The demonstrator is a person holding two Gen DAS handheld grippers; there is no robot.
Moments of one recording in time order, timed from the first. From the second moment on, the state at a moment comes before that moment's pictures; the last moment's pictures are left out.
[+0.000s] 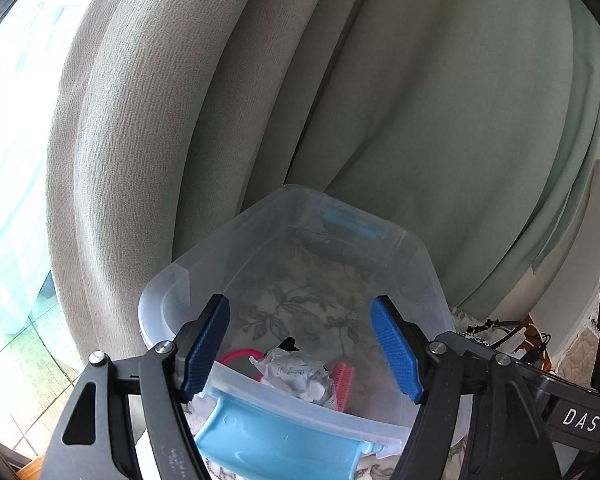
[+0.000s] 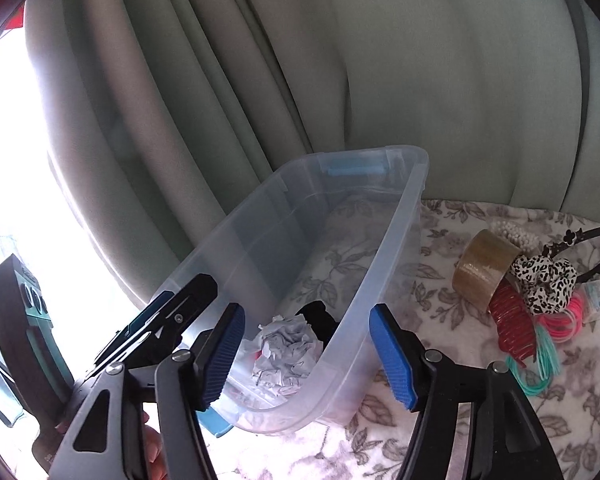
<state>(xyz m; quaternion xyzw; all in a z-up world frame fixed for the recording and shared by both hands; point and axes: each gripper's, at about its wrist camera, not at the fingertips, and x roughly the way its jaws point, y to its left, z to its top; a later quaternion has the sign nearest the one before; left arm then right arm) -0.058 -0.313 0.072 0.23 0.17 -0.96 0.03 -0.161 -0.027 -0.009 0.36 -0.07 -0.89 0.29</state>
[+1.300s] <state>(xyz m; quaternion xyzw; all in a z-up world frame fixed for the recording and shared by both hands) -0.025 -0.025 0.048 0.24 0.07 -0.96 -0.11 -0.098 0.137 0.039 0.27 -0.19 -0.93 0.18</state>
